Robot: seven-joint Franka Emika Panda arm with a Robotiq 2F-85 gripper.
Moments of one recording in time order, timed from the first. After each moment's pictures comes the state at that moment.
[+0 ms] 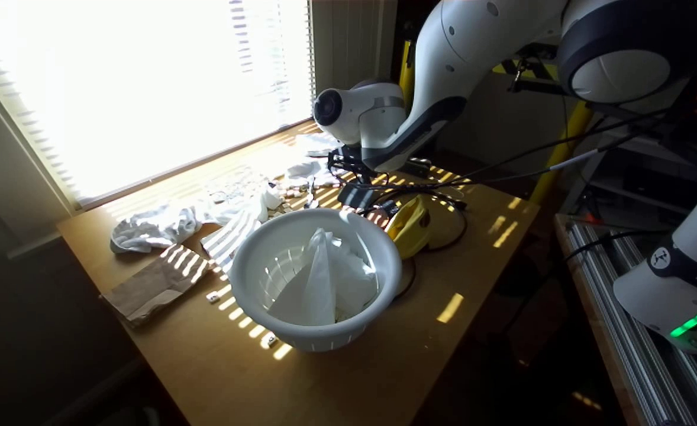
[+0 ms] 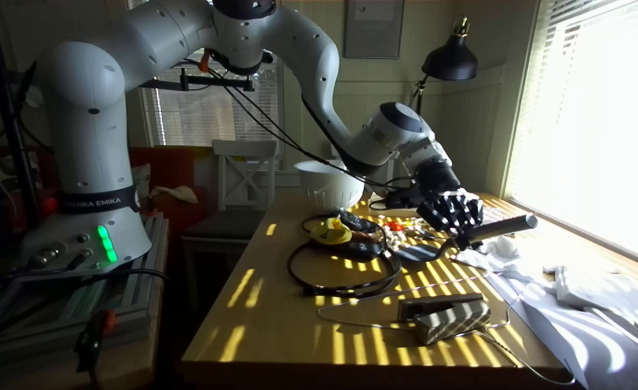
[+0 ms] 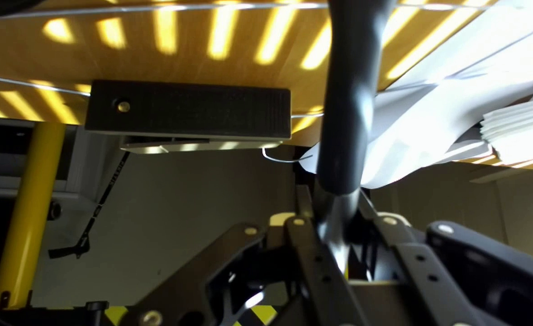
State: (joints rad) arm 0.34 0.97 -0.78 -1.68 -0.51 2.38 2.00
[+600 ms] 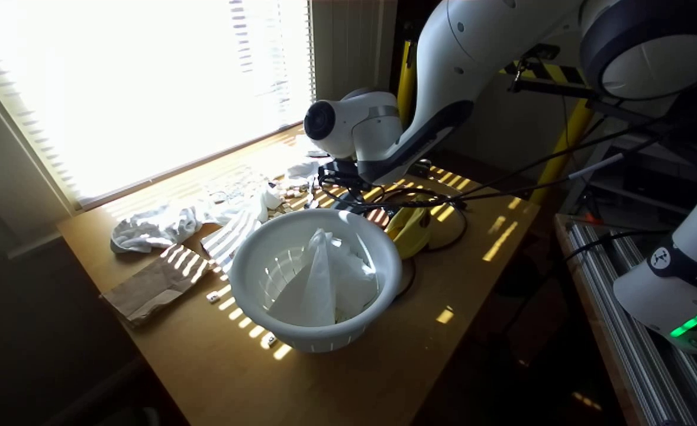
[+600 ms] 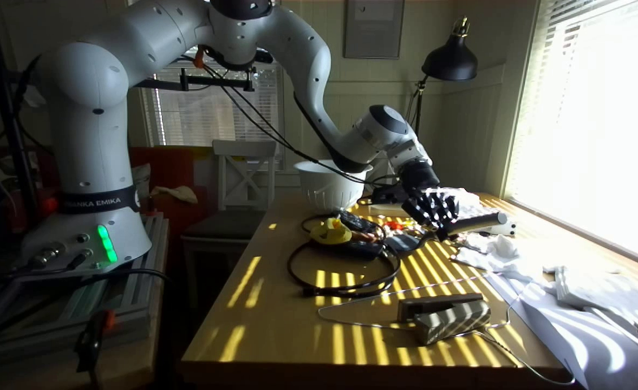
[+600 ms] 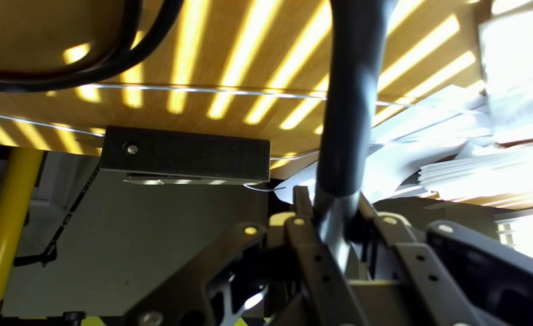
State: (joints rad) arm 0.40 0.93 -0.73 -1.71 -0.55 2.38 2.01
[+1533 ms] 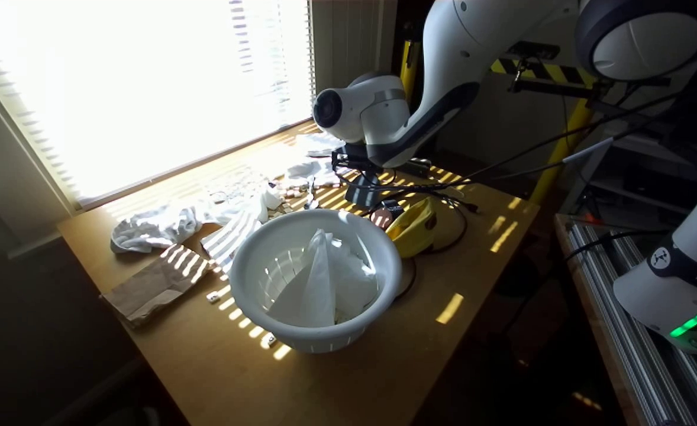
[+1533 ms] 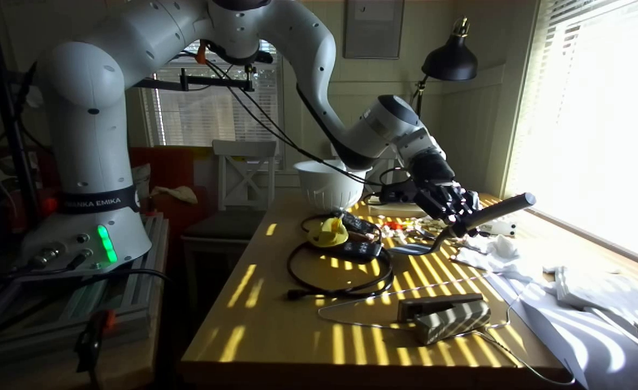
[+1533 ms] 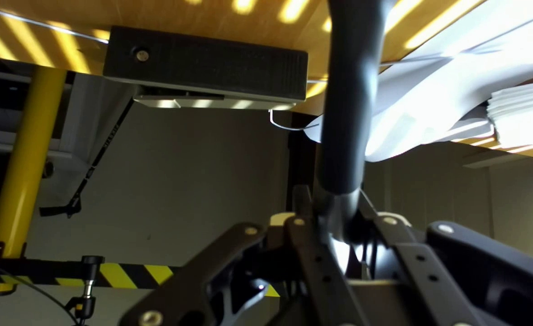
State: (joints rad) arm 0.33 0.90 -0.74 -1.71 -0.68 2.31 2.02
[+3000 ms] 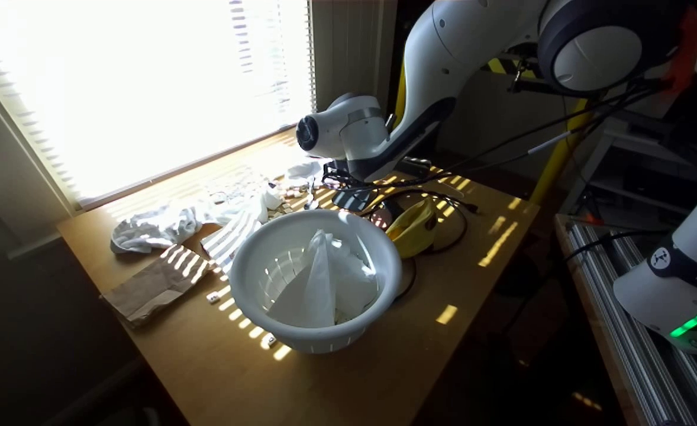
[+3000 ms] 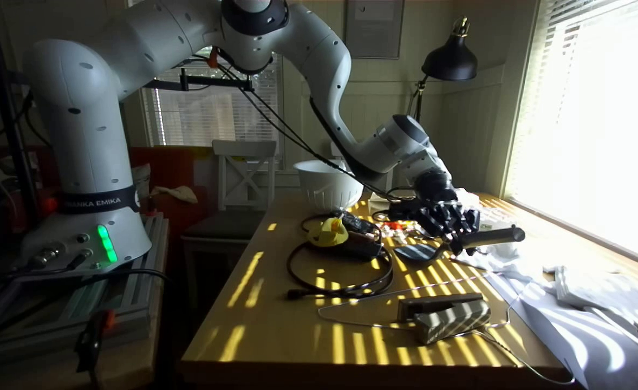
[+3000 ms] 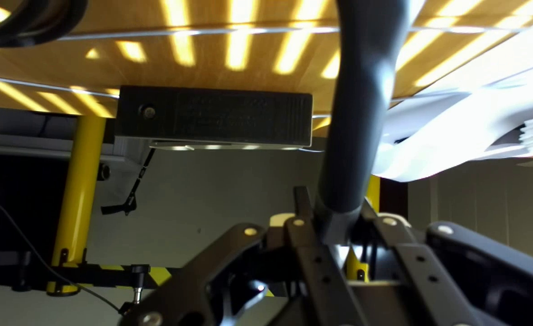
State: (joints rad) arm 0.10 0.98 -0.45 -1.47 -0.81 2.03 2.19
